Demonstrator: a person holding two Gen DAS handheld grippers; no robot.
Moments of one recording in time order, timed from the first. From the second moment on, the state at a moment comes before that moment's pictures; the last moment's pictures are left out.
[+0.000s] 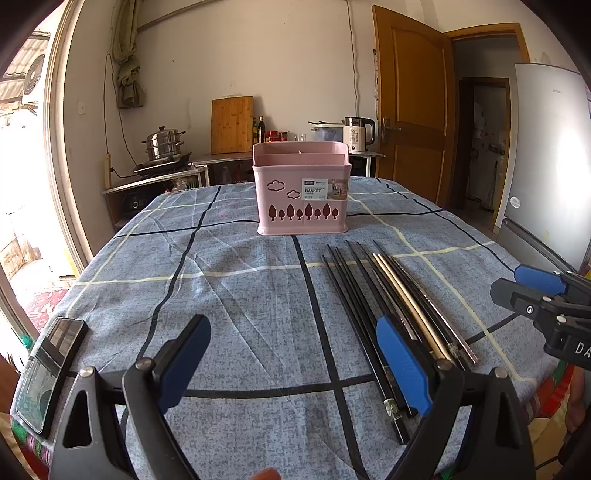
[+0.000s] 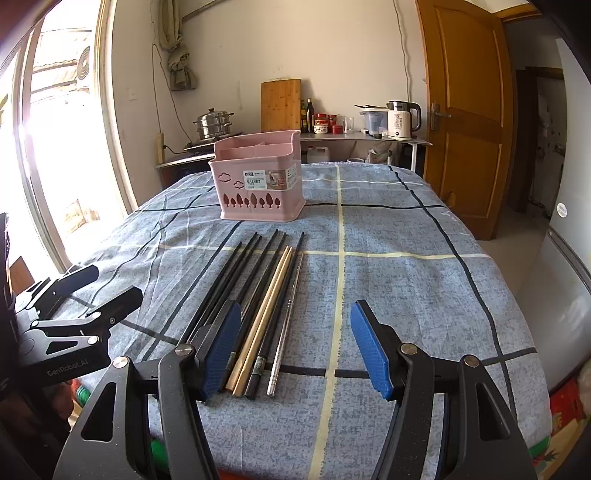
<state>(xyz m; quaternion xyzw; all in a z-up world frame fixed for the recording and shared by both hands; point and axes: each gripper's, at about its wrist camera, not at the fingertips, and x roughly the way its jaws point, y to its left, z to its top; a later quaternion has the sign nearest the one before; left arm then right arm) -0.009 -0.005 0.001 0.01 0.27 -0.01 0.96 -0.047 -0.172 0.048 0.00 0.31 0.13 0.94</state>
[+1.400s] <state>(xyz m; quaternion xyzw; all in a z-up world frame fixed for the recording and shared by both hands) -0.010 -0.003 0.000 0.01 0.26 -0.01 0.96 -0.045 -0.170 0.045 0.00 0.31 0.13 0.94</state>
